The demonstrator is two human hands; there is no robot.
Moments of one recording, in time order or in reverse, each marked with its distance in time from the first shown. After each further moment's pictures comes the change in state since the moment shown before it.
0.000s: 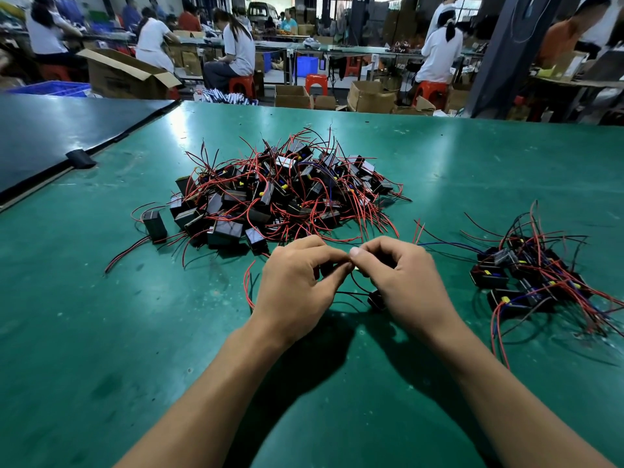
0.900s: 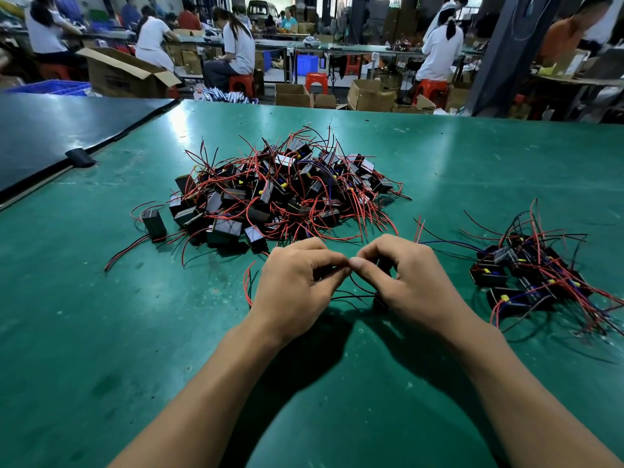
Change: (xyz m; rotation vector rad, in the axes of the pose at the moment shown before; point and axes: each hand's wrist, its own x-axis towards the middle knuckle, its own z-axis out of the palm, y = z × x) left_hand 0.000 -0.002 0.000 -0.007 -0.051 -0.016; right_hand 0.004 0.009 -0.018 -0.313 -0.119 -0.296
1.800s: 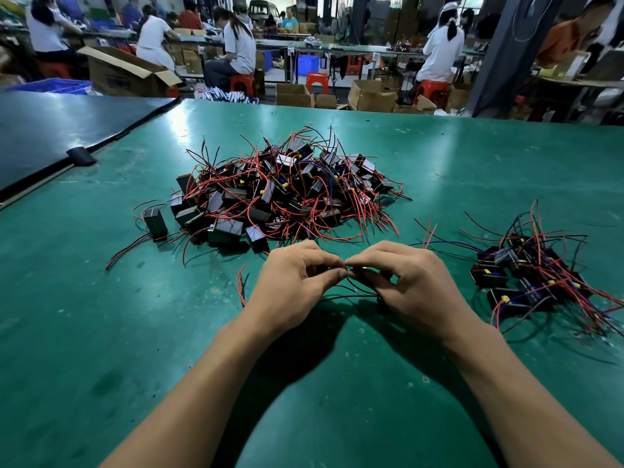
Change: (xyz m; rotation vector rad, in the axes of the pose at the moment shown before) left_hand 0.004 -0.001 -0.006 -0.105 -0.109 -0.178; right_hand -0.003 0.021 0.001 -0.105 -0.011 -0.238
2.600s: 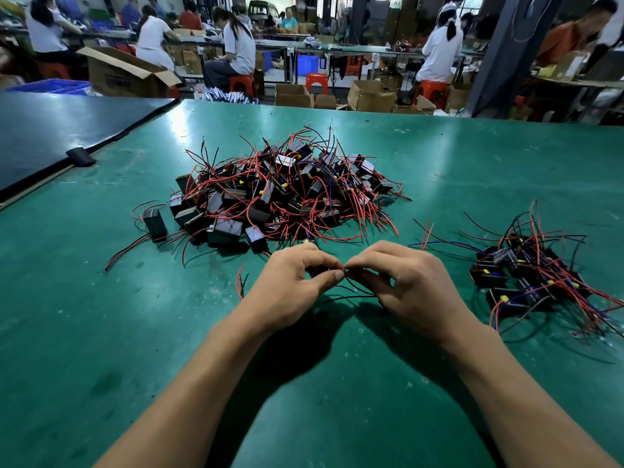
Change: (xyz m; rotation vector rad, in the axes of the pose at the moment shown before) left_hand 0.002 -0.003 -0.007 0.019 -0.116 -0.029; right_hand 0.000 -0.007 -0.002 -0.068 0.015 -0.071
